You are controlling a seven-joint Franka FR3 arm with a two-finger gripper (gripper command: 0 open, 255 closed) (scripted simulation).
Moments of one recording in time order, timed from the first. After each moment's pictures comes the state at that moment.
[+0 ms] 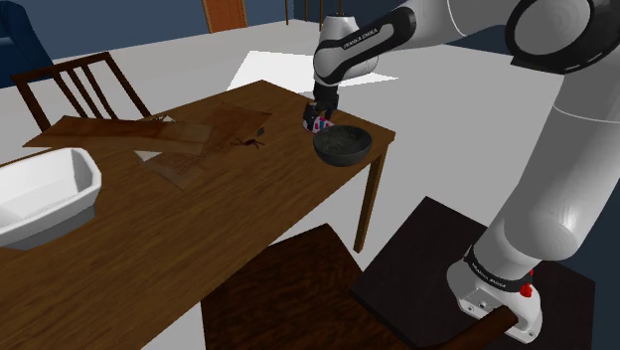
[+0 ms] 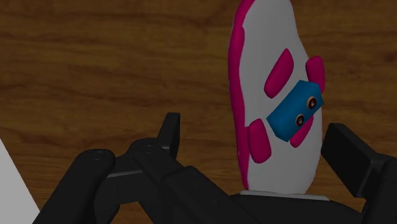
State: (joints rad) arm -0.02 0.17 -0.05 -1.95 0.08 2.27 -0.14
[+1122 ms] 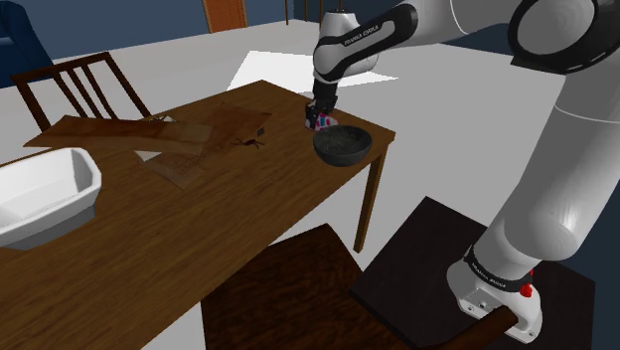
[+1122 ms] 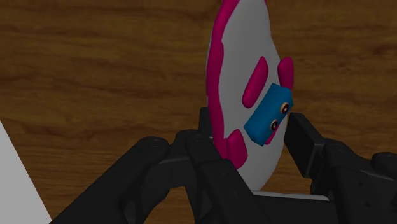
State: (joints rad) arm -0.02 0.16 -0.05 -1.94 0.08 2.26 -0.13
